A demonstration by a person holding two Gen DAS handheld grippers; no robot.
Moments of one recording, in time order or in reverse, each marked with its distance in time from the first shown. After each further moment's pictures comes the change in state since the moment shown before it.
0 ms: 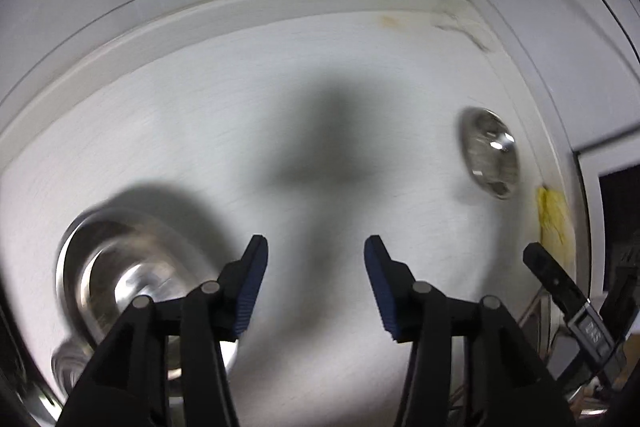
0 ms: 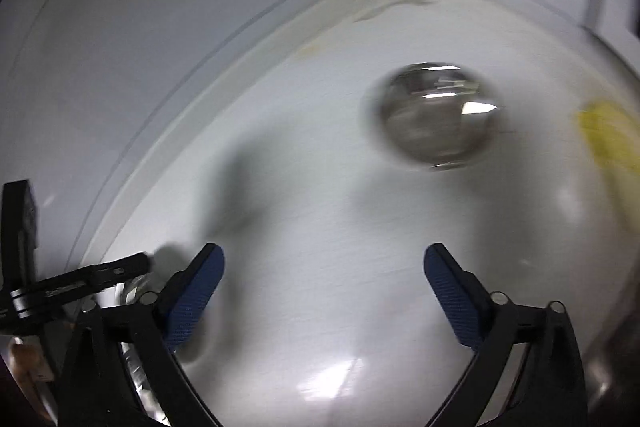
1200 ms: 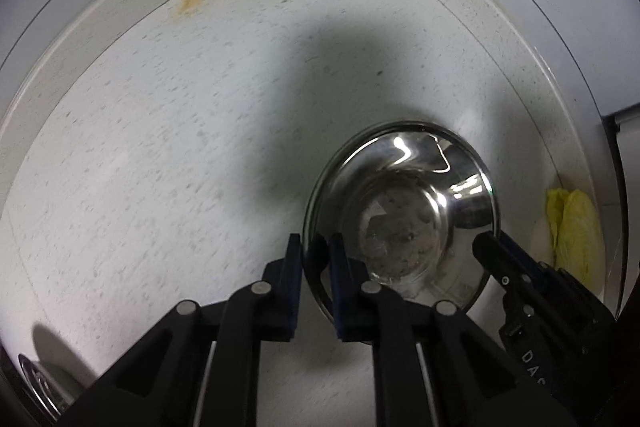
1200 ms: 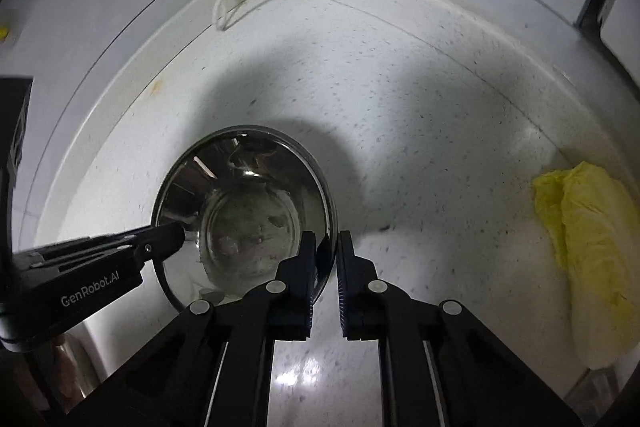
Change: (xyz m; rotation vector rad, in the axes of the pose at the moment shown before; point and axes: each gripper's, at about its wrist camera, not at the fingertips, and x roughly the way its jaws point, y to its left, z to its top) left arm 0.147 -0.171 0.092 0.204 0.130 0.065; right arm 0.077 -0.073 0.075 -0.003 0.083 -0.120
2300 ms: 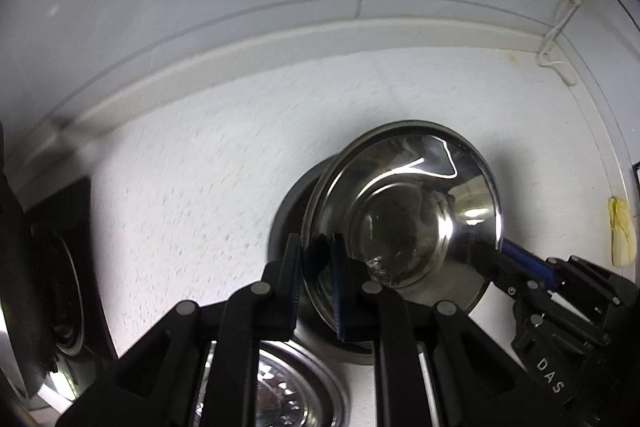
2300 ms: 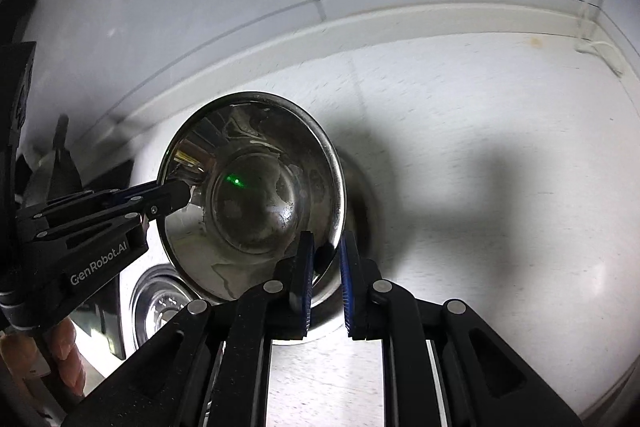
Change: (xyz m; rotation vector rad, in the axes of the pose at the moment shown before) left arm -0.167 0.321 -0.278 -0.390 -0.211 0.208; right arm -0.061 0.344 -0.216 -0.574 0.109 0.244
